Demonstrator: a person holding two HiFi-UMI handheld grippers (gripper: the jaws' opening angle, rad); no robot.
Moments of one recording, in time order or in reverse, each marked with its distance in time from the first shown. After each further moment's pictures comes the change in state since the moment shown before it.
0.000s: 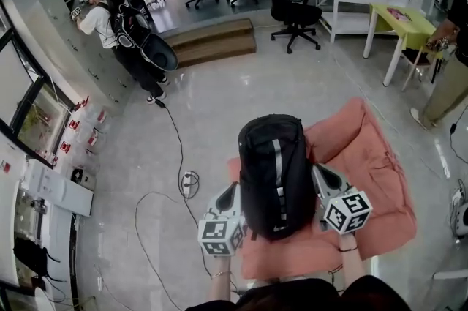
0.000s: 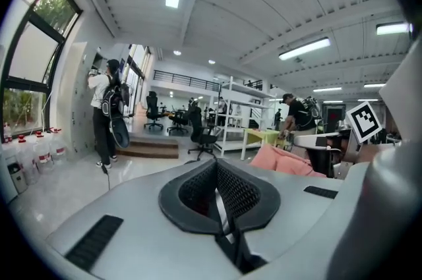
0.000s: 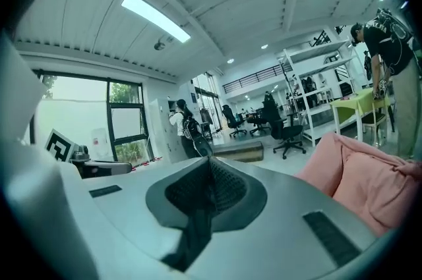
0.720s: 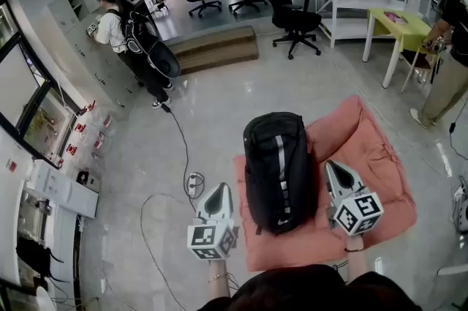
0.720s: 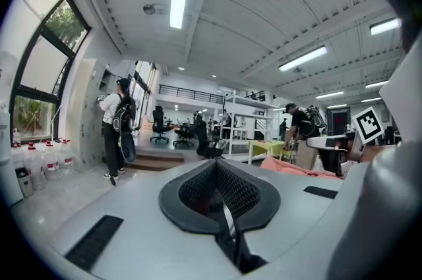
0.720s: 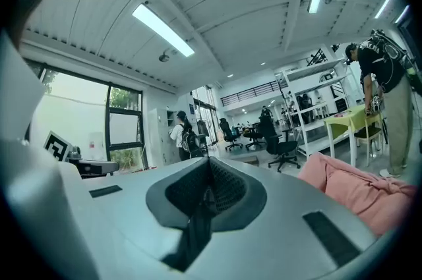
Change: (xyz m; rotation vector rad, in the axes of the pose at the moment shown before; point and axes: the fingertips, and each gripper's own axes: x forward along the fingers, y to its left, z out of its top) left arm -0.086 0.012 0.033 0.018 -0.131 0.054; right arm -0.070 0.028 0.037 -0.056 -0.116 -0.050
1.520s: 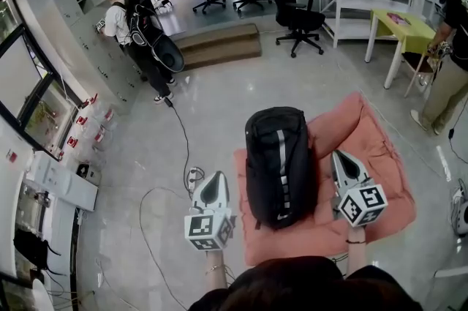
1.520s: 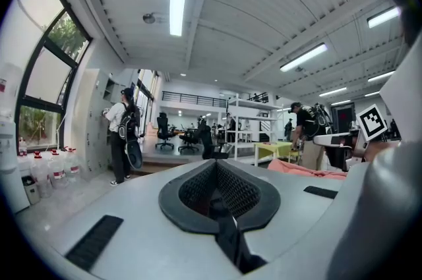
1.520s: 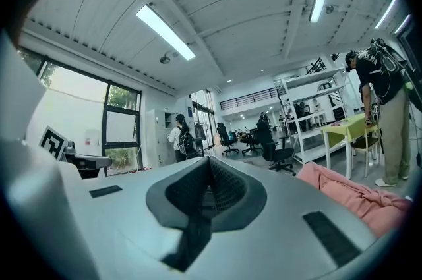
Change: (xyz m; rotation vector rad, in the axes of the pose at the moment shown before) left arm -0.013 0.012 0.013 0.050 -0.034 0.045; right arm -0.009 -0.005 0.015 -0.040 -0.041 -0.029
